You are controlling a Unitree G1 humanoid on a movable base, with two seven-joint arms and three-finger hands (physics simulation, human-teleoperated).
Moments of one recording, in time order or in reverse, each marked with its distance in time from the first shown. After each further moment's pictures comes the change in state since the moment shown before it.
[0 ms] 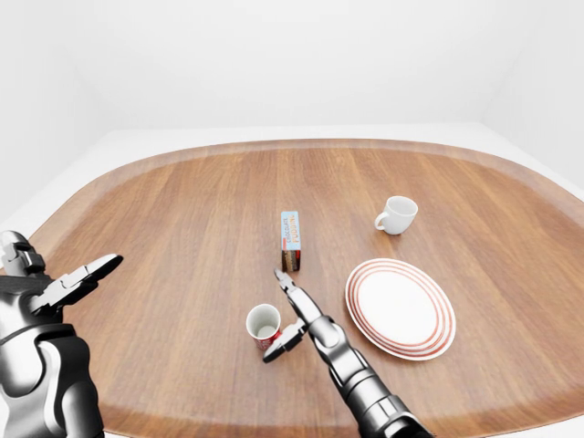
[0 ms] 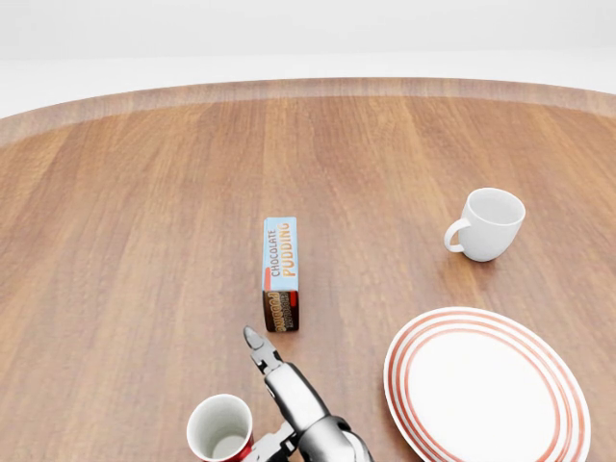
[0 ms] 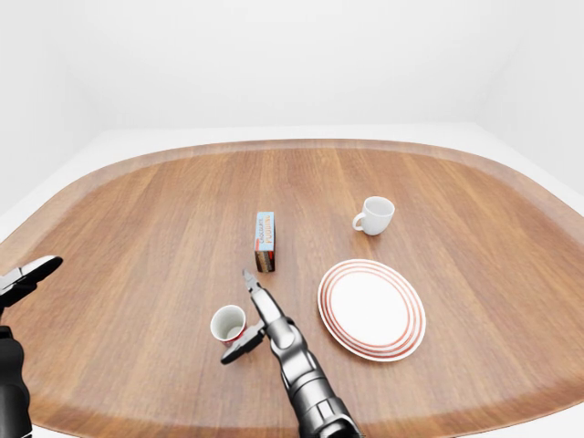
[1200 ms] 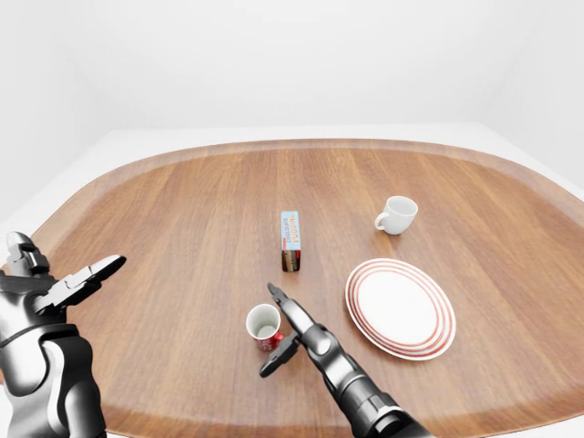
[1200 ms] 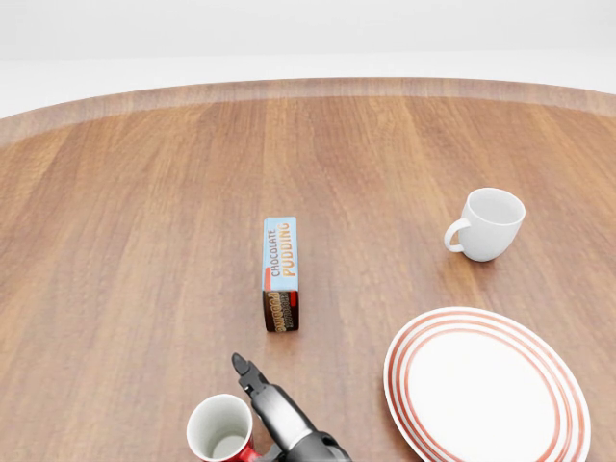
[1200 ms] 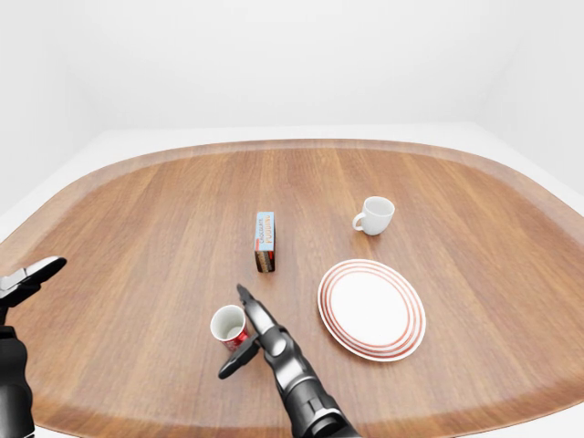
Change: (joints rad) left arm 0.002 -0.006 -0.007 0.007 0.006 0.000 -0.003; right arm -0.059 0.043 -0.027 0.218 -0.104 -0.041 -0.021
